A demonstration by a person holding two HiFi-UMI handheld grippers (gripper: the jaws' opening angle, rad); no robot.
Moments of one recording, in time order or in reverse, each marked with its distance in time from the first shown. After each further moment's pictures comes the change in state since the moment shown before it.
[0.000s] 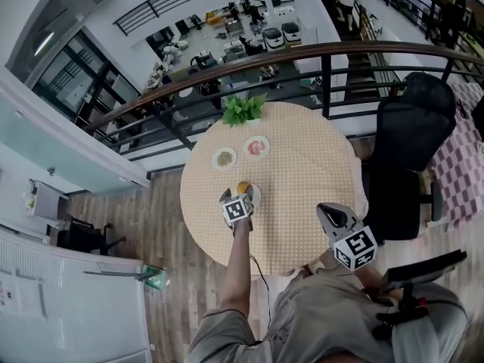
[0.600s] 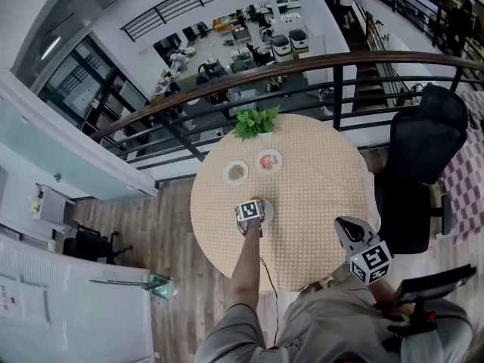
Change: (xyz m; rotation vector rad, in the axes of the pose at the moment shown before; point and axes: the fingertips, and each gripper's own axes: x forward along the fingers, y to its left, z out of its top) left arm 0.096 0.045 -0.051 0.003 0.277 0.050; right arm 0.015 -0.019 0.003 0.000 0.040 -0.052
